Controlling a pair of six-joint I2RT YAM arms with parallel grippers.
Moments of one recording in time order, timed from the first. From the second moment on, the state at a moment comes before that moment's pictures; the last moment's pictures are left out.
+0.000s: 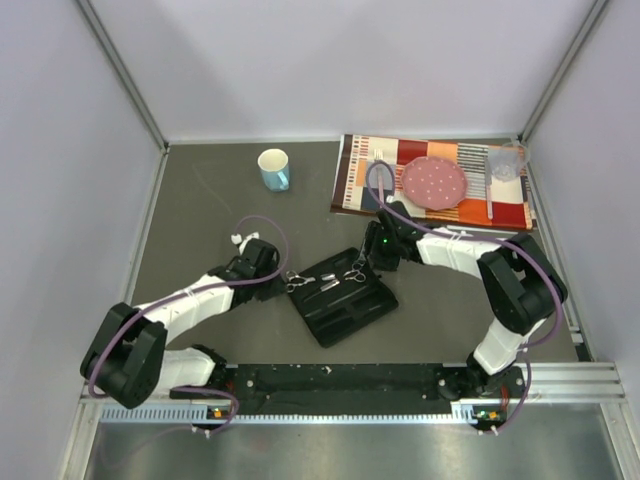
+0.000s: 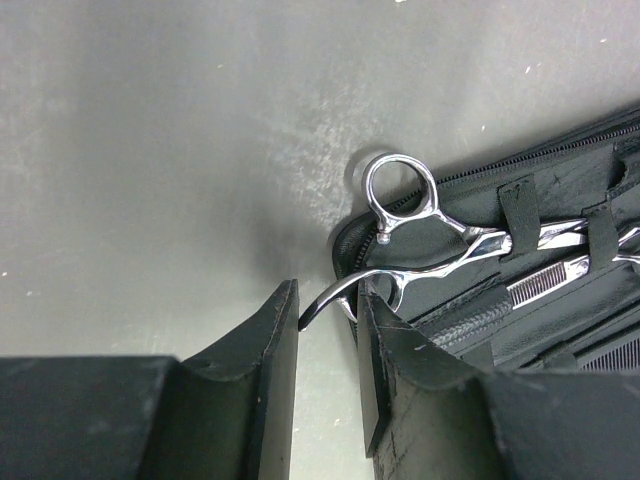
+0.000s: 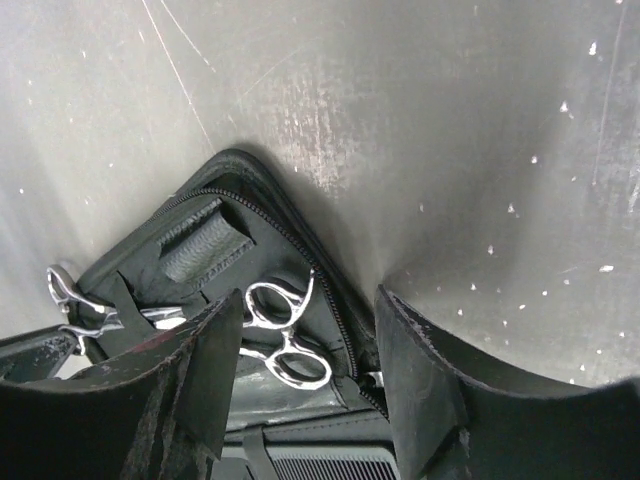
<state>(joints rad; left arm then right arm) -0.51 1.27 0.55 -0.26 -0.08 -0.86 0.58 1.69 0.93 -0.21 -0.07 0.83</state>
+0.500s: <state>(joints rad) -0.51 1.17 0.48 -0.26 -0.11 -0.89 0.58 1.80 1.12 -0.33 0.01 0.47</state>
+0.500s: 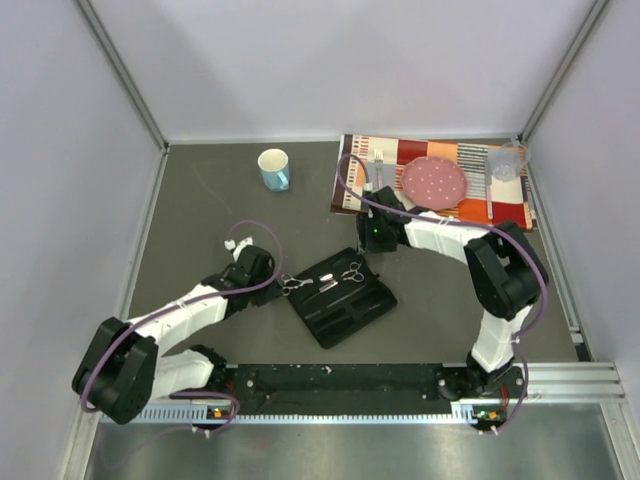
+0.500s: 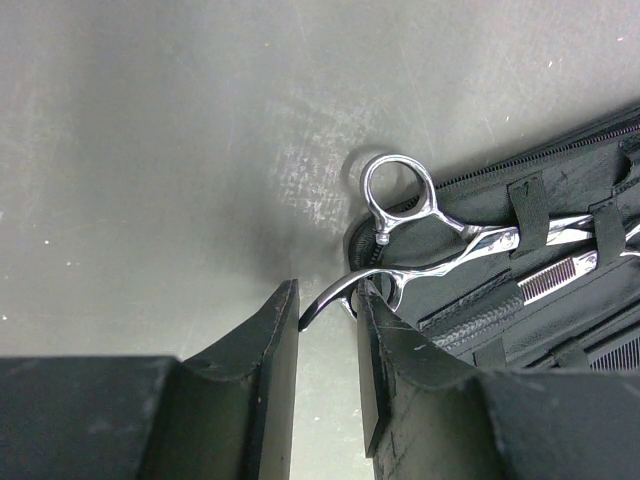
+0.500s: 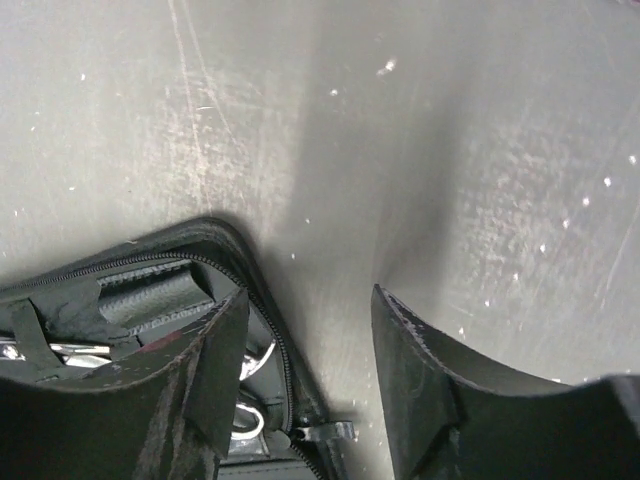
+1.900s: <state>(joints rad) -0.51 0.96 0.36 -0.32 -0.15 -0.99 0.59 1.79 1.05 -0.27 0.02 0.72</state>
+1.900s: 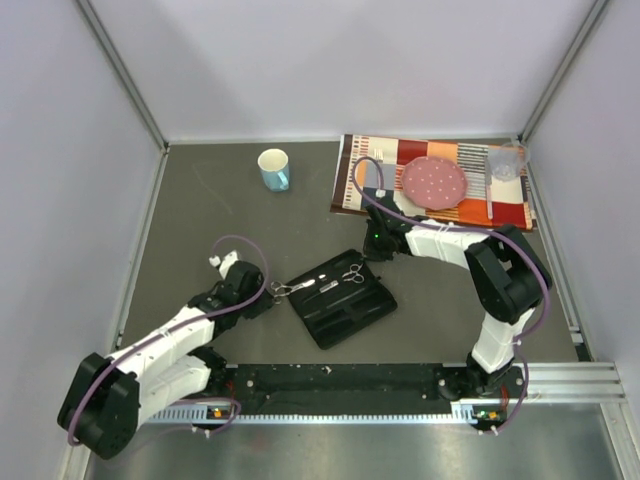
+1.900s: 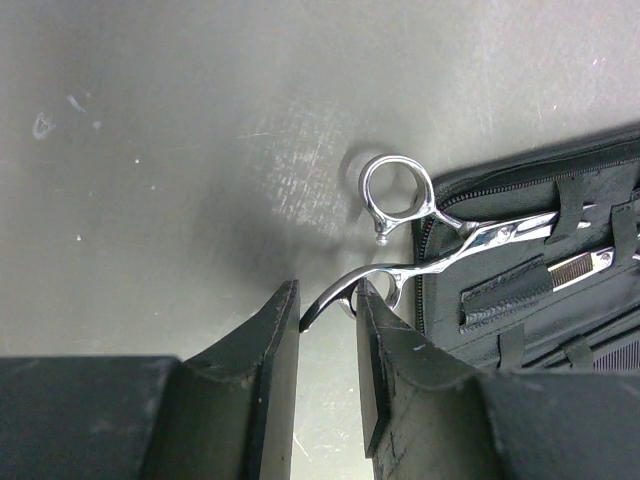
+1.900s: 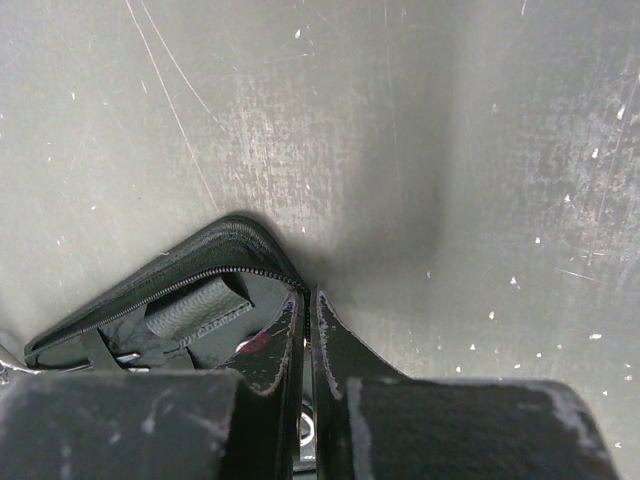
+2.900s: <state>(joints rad) -0.64 1.02 0.32 -0.18 -0.19 -1.28 0.59 1.79 1.05 -0.27 0.02 0.75</state>
